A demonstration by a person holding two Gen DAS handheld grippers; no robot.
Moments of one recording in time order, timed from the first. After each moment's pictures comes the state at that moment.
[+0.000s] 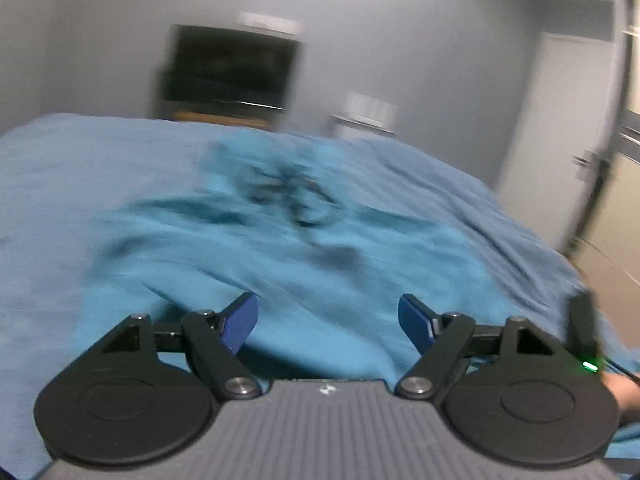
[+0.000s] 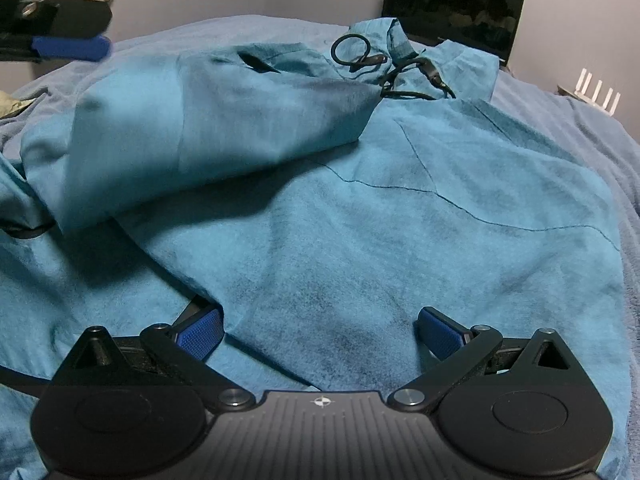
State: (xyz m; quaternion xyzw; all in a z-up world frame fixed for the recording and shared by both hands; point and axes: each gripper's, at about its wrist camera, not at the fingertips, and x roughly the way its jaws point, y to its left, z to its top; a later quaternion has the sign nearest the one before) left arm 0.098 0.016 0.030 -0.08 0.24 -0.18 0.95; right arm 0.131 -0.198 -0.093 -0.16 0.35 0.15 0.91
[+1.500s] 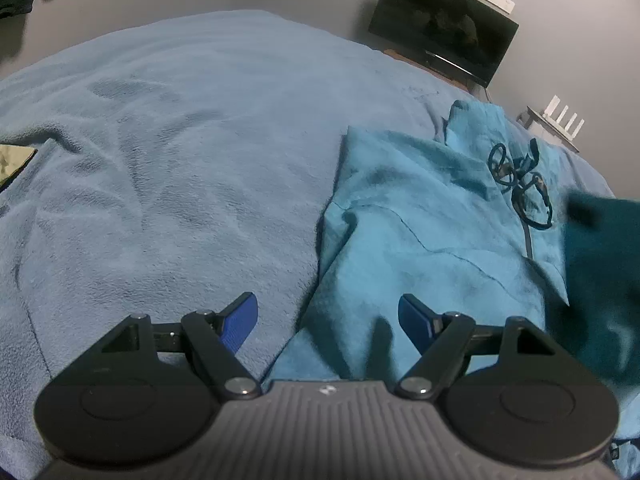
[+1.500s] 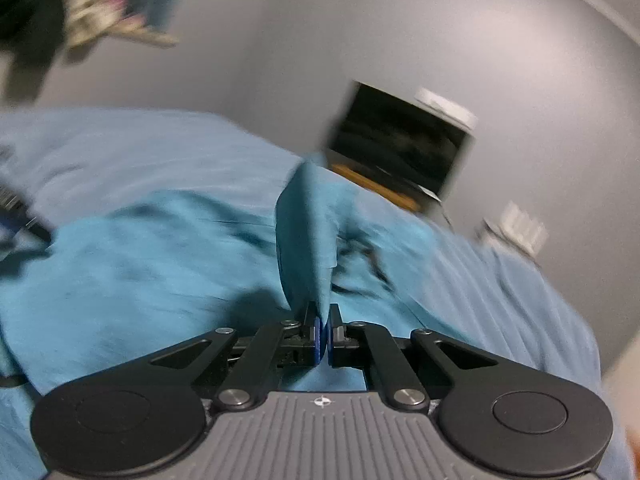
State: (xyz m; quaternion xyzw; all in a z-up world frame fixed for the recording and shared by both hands) left arm 0.130 0.142 -0.005 -0.18 0.36 0.05 0.91; right arm 0.118 -0.126 0.004 -0.21 0.16 0.05 0.96
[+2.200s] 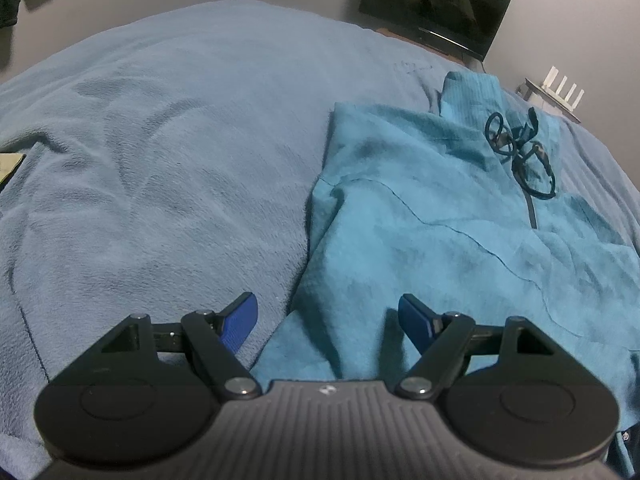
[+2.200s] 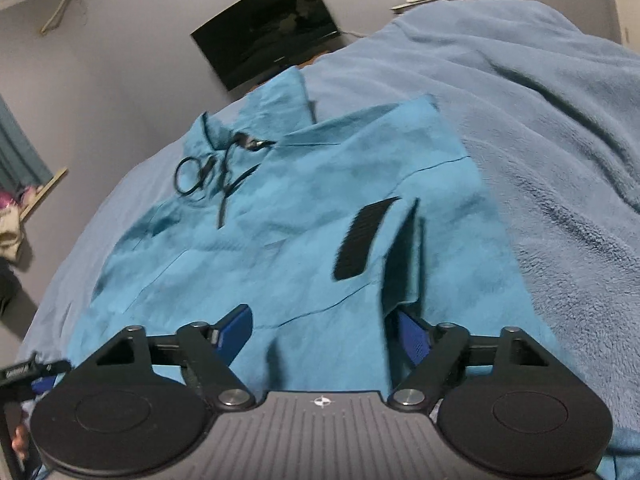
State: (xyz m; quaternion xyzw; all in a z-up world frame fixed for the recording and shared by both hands) left arm 0.136 0.128 -0.010 -0.15 0.39 0.04 0.91; right arm 0.129 -0.325 -0.055 0.21 0.31 0.04 0.93
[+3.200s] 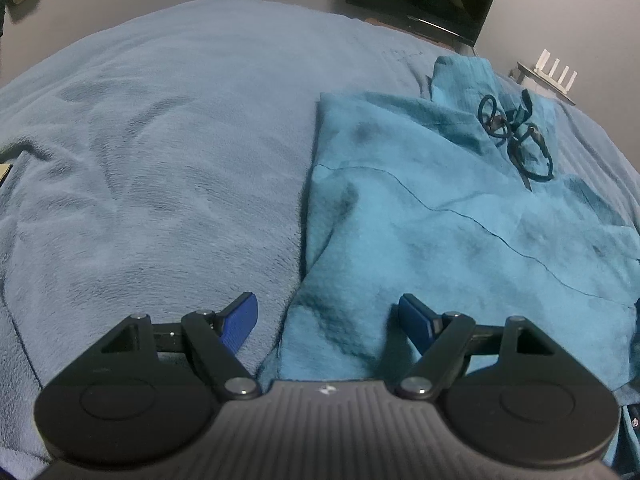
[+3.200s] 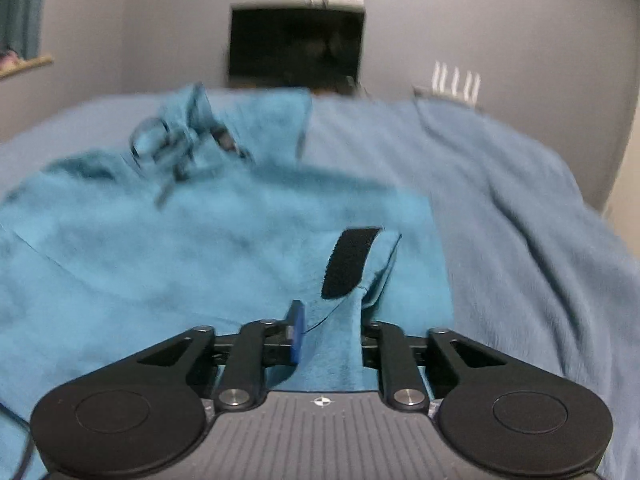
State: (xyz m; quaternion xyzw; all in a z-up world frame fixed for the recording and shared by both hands) left arm 0.141 0.123 -0.015 -0.13 0.40 0.03 0.91; right arm 0.177 -0.287 -0.050 -0.06 0.27 -0.04 0.96
